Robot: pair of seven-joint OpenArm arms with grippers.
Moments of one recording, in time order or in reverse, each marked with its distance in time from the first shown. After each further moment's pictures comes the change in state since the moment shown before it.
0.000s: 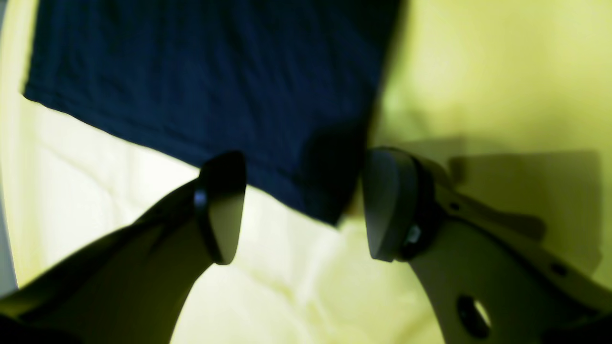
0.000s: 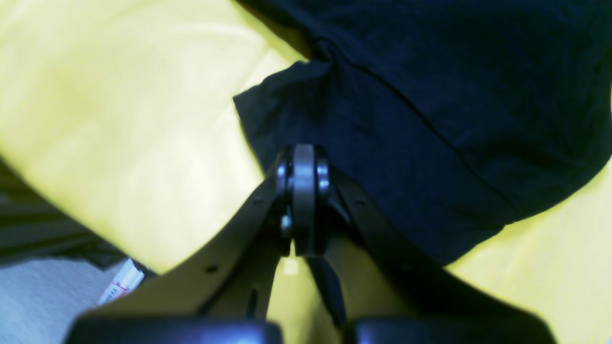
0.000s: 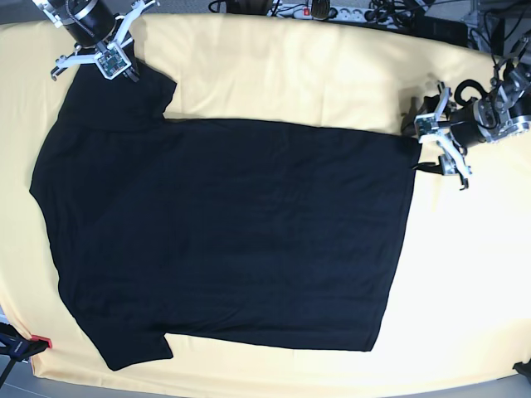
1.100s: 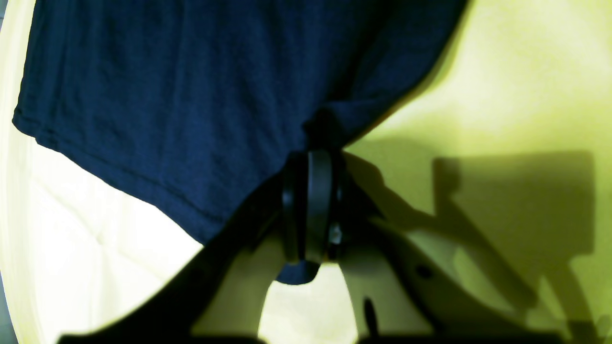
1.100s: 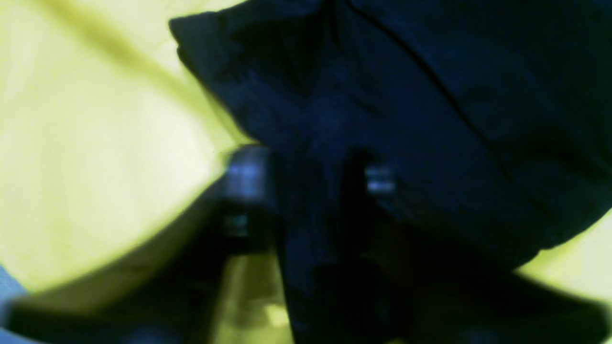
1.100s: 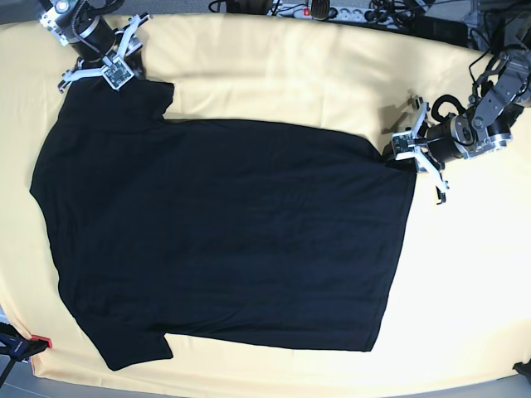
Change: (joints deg) left arm -10.7 5.2 7.8 -3.3 -2.2 -0.2 4.6; right arm 8.1 -0.3 -0.2 -14.9 -9.0 4.5 2.5
